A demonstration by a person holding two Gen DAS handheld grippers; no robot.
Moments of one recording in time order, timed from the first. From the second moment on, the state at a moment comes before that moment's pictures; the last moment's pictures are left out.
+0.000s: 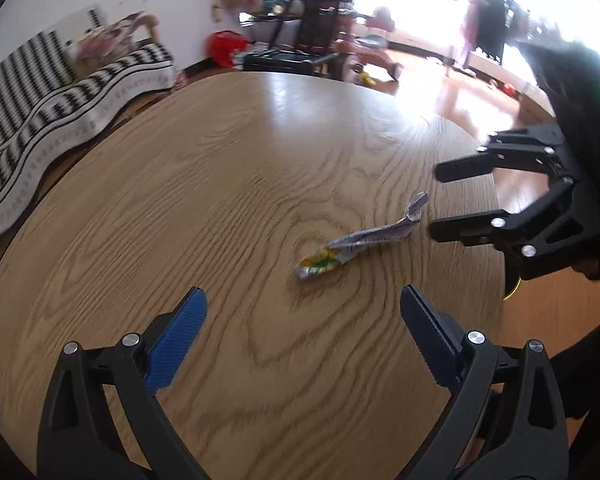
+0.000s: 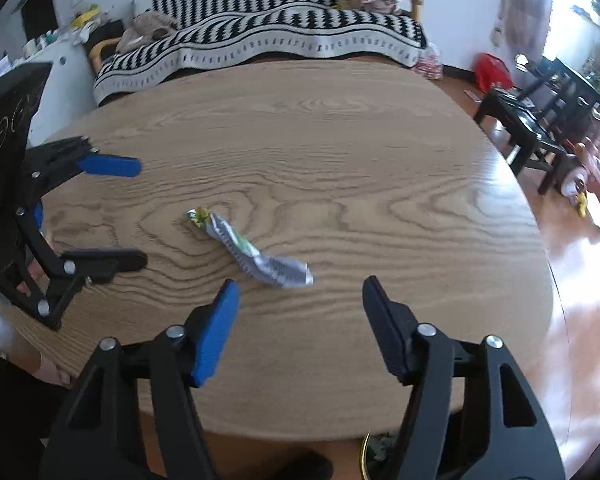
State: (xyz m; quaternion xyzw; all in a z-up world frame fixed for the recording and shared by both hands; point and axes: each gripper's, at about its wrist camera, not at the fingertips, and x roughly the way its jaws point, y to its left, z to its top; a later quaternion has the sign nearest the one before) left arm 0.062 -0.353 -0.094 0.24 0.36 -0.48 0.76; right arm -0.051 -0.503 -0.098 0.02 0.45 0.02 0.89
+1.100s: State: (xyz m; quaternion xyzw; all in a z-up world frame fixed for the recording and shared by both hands) left arm 0.017 -0.388 -0.086 0.32 0.31 -0.55 0.71; right arm -0.096 -0.511 -0.069 0.04 0.45 0.12 0.88
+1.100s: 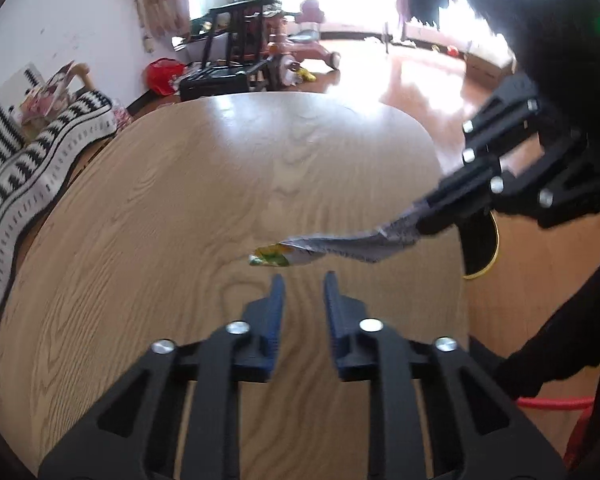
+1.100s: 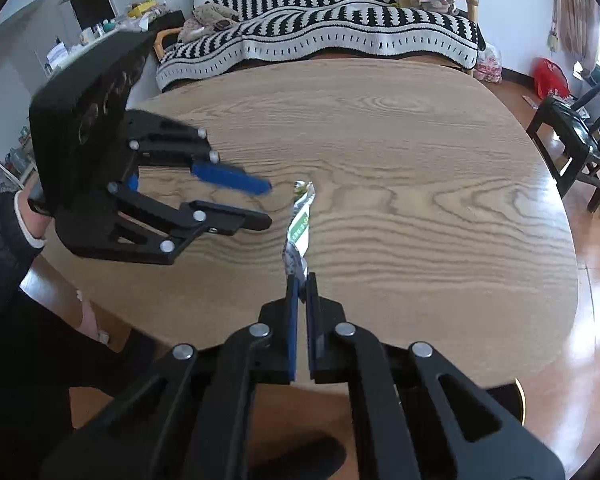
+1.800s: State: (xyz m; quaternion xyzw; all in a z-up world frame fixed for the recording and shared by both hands) left arm -0.105 -0.494 -0.078 0.23 0.37 -0.53 0.73; right arm -0.279 -0.625 -0.059 0.17 0.41 -0.10 0.89
